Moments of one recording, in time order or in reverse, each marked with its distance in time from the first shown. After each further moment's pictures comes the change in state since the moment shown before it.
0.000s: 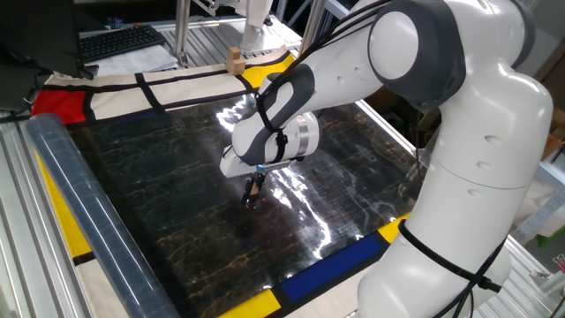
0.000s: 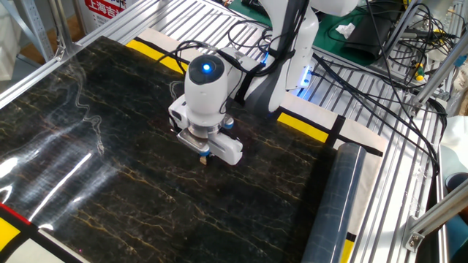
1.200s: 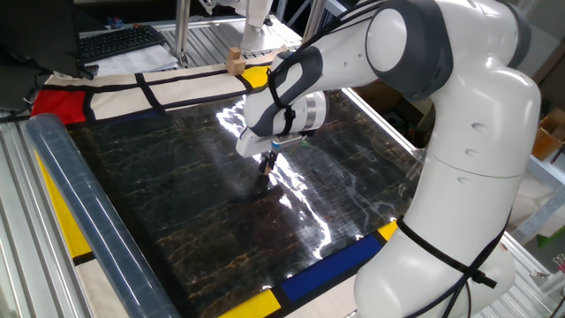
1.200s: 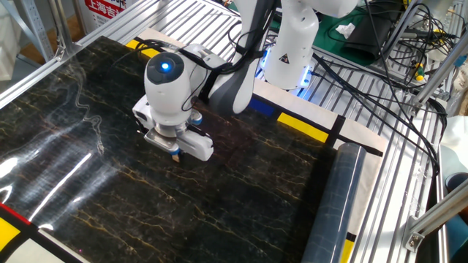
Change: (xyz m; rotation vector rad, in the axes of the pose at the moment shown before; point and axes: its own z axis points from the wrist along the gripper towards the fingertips) arm -0.043 -0.057 -0.011 0.021 0.050 -0.102
